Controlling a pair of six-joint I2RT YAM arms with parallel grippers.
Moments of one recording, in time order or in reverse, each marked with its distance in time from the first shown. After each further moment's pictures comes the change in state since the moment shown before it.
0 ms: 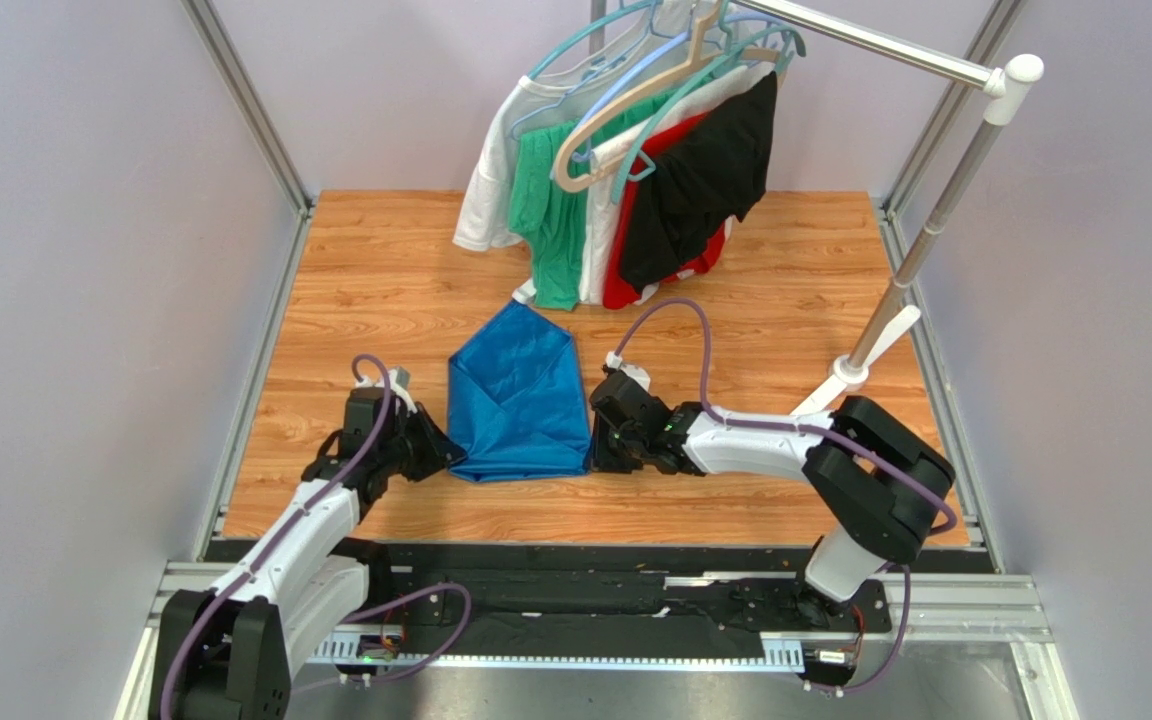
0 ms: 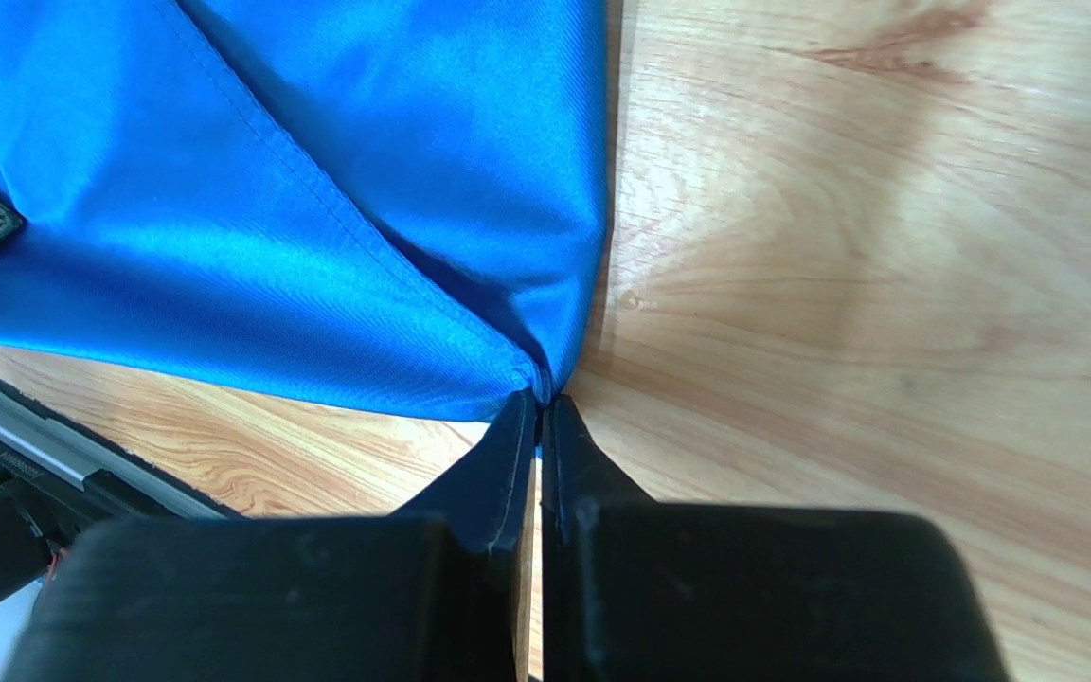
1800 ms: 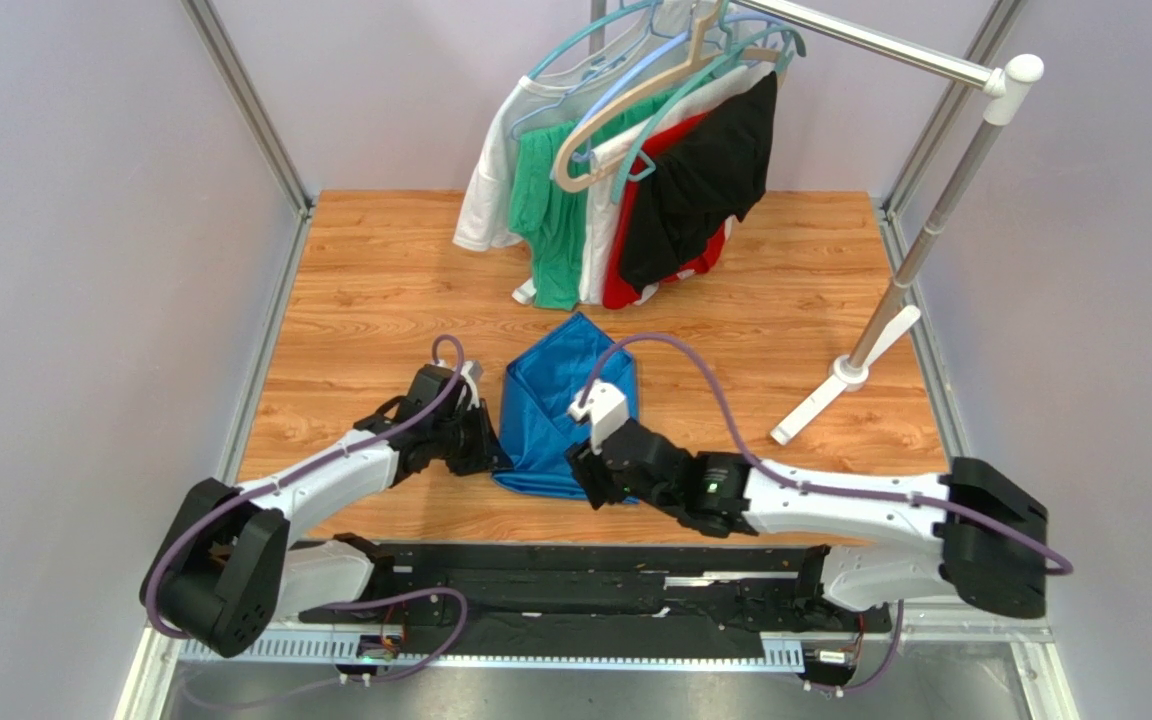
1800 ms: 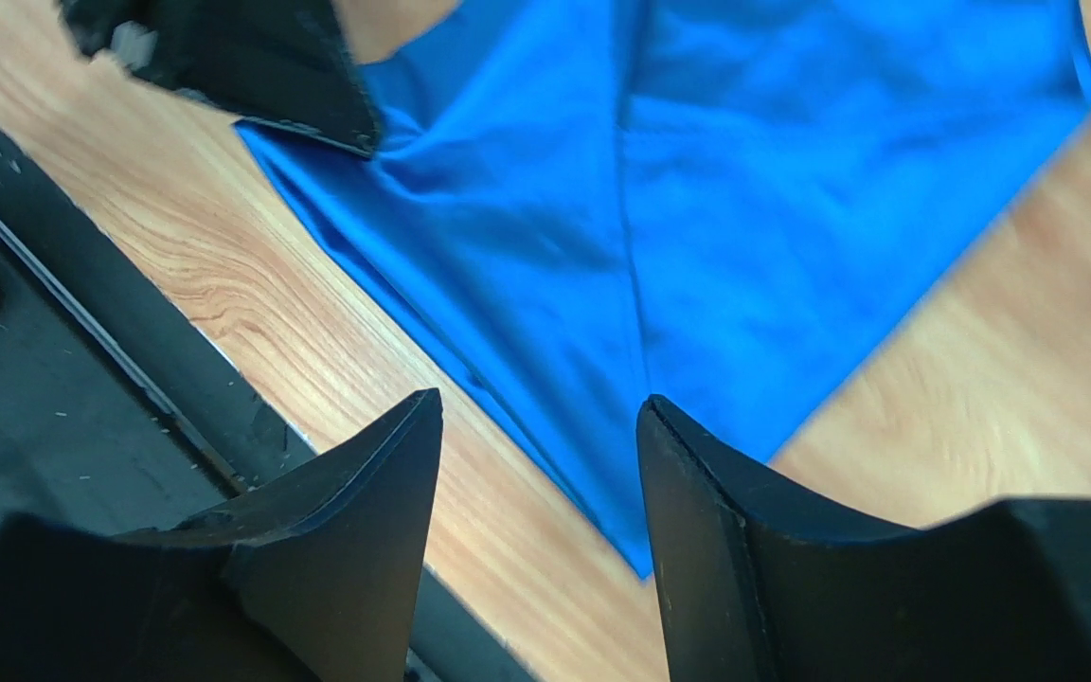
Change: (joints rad) left arm -0.328 0.301 0.175 0.005 -0.014 -0.012; right arm 0.266 -0.420 -0.123 -0.006 0.296 -0.552
